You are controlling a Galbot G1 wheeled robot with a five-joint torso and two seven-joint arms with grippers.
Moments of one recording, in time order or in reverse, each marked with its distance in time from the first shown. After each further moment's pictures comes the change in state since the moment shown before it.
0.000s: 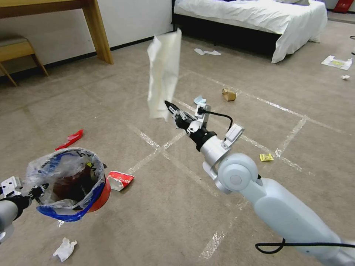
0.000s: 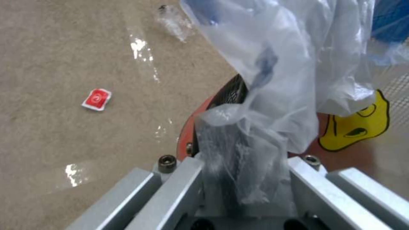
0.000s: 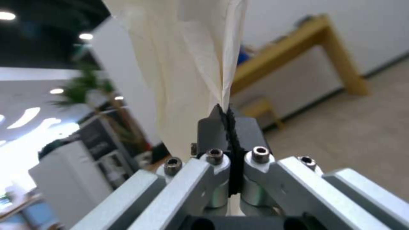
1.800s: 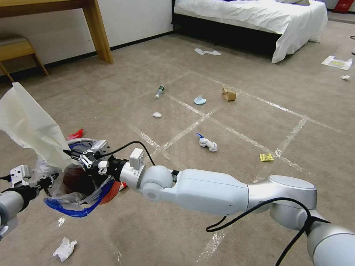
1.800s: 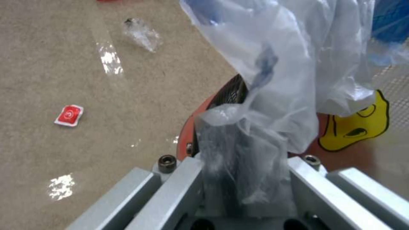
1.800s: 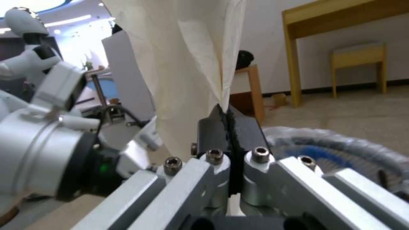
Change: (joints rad) left arm 0.018 0.053 -0.003 -0.085 -0.056 0.000 -0.011; right arm 0.358 0.386 -0.643 -0.470 -0.198 0.155 -0.143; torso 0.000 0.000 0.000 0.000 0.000
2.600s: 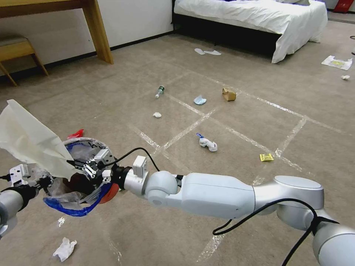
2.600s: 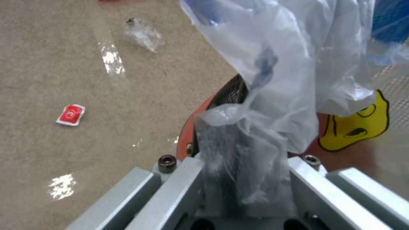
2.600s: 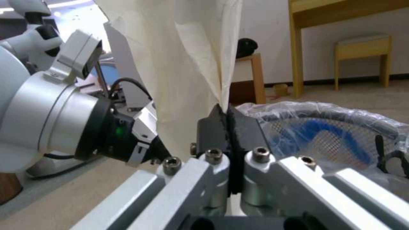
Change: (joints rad) left arm 0.004 -0.003 -0.005 0.001 -0.002 0.000 -0.002; right arm 0.007 -0.051 -0.045 0.055 -0.030 -0.011 0.020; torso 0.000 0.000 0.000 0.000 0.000
